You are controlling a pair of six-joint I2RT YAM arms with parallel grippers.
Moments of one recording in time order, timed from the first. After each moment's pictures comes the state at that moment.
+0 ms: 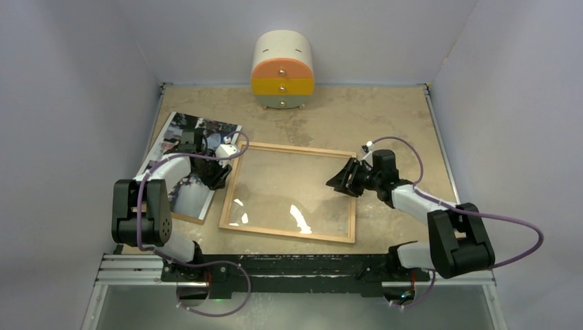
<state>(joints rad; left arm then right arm) 0.01 1.54 0.85 -0.53 0.44 0.79 0.23 1.34 0.49 0.11 -0.59 0.80</state>
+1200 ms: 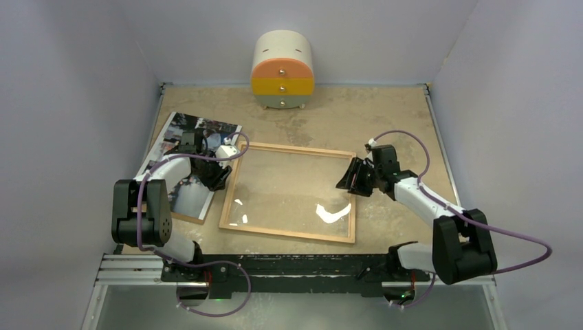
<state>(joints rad) 0.01 1.53 0.84 -0.53 0.43 0.80 0.23 1.28 0.62 -0.28 -0.37 0.60</state>
